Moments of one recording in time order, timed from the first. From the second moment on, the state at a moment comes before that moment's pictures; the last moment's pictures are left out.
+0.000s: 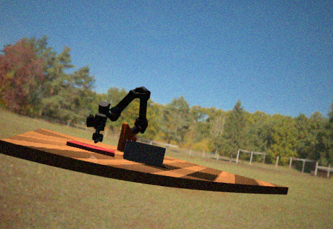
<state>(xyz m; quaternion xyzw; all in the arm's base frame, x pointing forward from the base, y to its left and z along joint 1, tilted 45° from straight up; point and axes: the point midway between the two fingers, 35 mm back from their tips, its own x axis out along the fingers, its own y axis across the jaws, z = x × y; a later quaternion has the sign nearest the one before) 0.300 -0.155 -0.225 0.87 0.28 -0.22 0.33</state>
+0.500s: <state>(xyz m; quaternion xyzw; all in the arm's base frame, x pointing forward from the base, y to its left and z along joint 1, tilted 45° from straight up) 0.270 -0.151 -0.221 0.87 0.28 -0.23 0.33</state>
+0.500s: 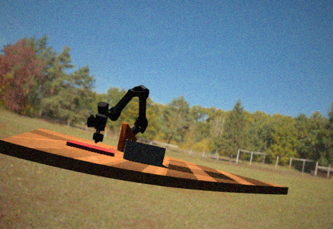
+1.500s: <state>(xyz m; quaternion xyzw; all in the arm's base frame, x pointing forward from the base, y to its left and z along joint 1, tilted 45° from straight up) 0.240 -0.170 -0.194 0.87 0.28 -0.23 0.33</state>
